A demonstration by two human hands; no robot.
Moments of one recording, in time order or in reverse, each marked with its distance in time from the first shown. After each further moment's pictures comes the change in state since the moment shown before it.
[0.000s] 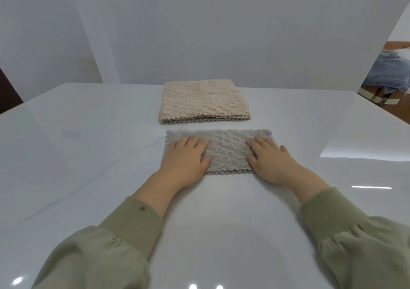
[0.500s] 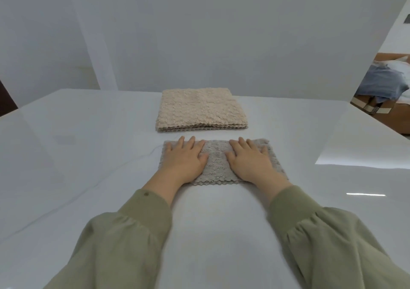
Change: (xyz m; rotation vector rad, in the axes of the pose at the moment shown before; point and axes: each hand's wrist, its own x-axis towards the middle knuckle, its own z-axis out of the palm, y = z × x) left_hand 0.033 -0.006 0.008 0.020 -0.159 -0.166; right_hand 0.040 -0.031 0.011 0.081 0.009 0.100
